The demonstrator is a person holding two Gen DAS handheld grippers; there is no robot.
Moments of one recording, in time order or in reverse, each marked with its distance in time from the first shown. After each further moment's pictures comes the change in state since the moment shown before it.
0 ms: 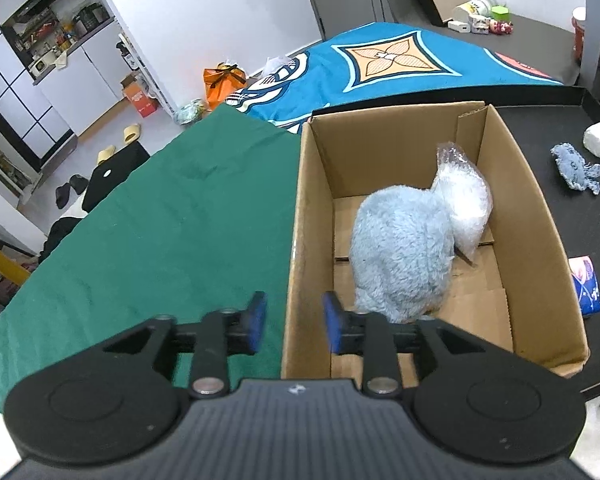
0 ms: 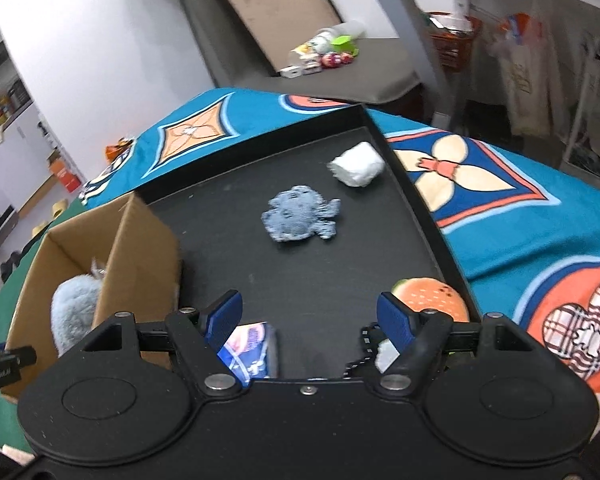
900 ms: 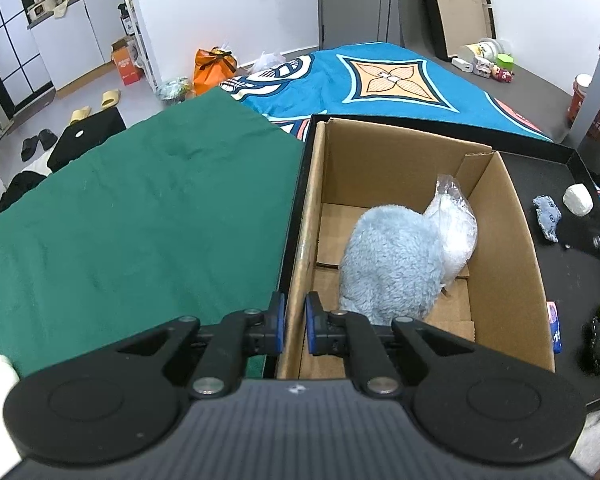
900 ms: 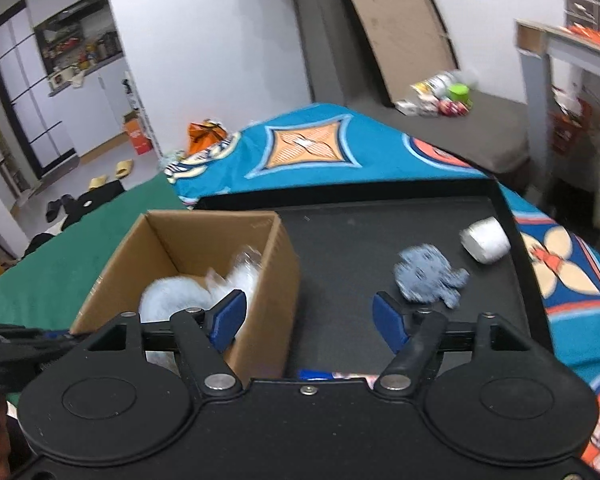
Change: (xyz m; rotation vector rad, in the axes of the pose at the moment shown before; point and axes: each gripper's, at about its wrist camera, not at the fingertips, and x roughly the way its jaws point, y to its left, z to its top) left arm 0.007 0.032 -0.004 -0.181 -0.013 -0.173; right arm -0.010 0.087 0.015 -0.265 -0.025 0.156
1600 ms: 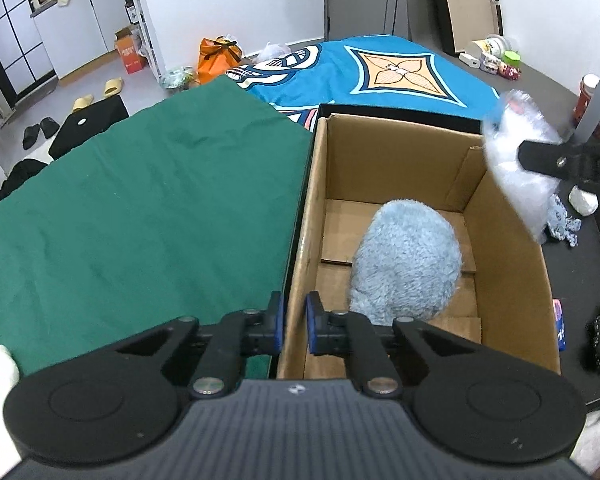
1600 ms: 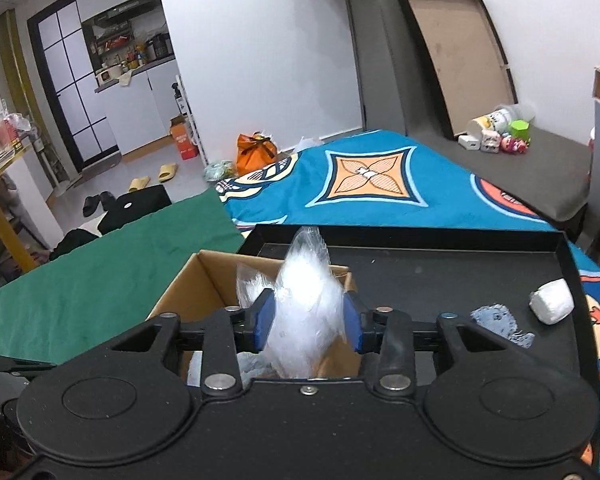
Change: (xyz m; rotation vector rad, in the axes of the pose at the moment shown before) left arm 0.005 0.007 -0.001 -0.024 0.031 -0.003; right arm 0.020 0.046 0.032 -0.114 -0.059 0.142
